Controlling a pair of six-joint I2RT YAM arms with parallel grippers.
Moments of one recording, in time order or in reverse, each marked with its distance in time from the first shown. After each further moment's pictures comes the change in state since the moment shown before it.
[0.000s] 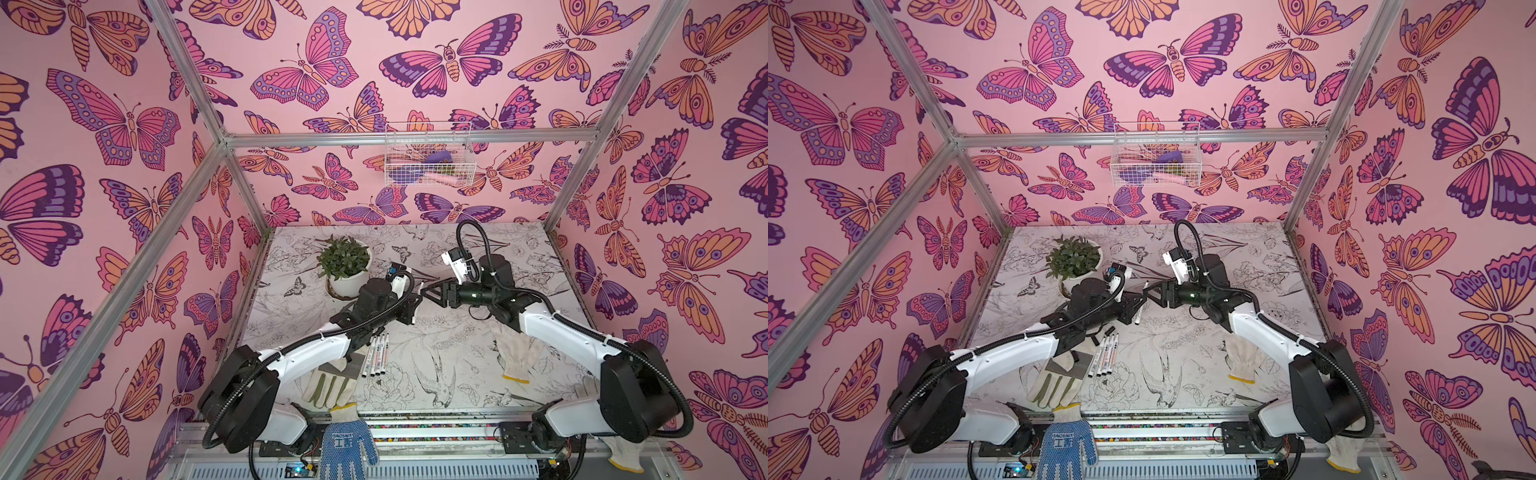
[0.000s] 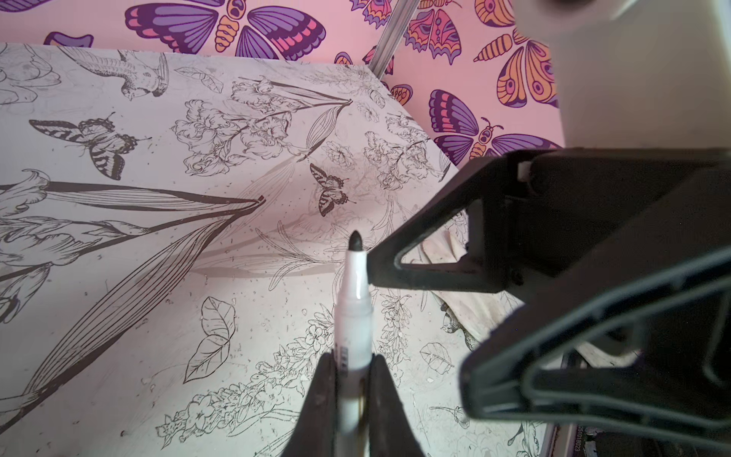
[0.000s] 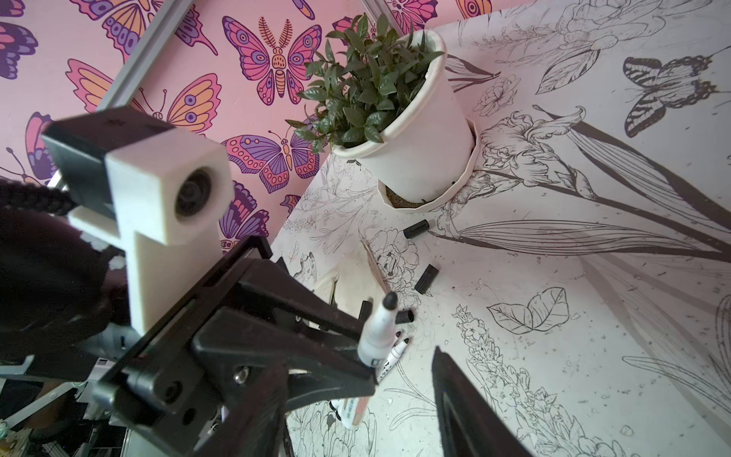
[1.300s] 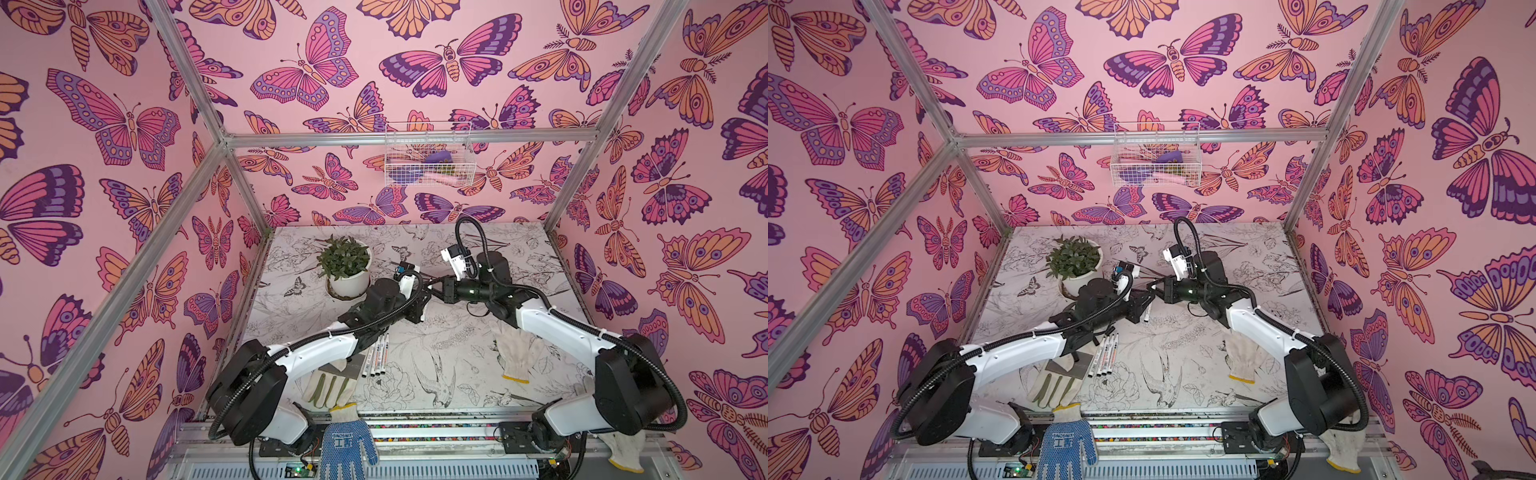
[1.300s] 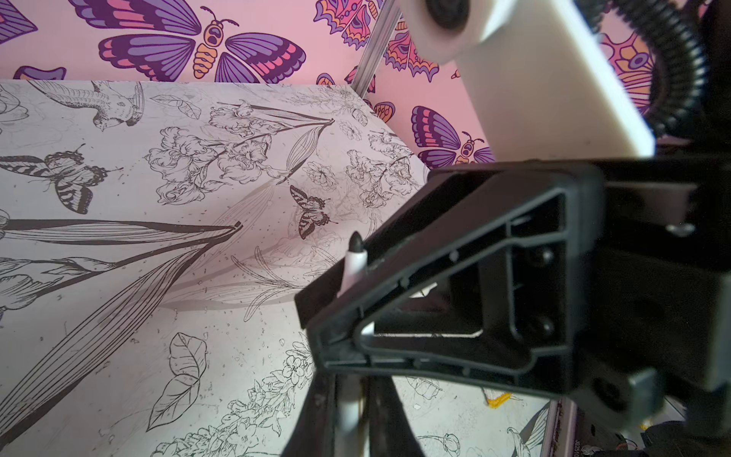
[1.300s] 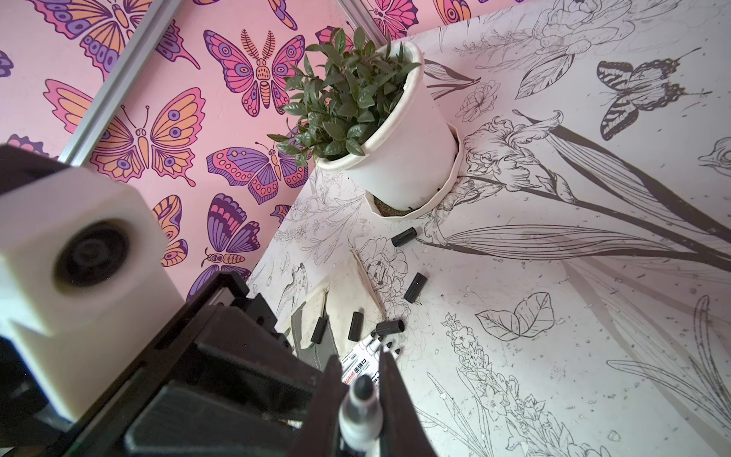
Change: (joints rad) left arm -0.049 0.048 0.033 0.072 -0.033 0.001; right arm -0.002 0.035 0.033 -0.003 0.035 0.028
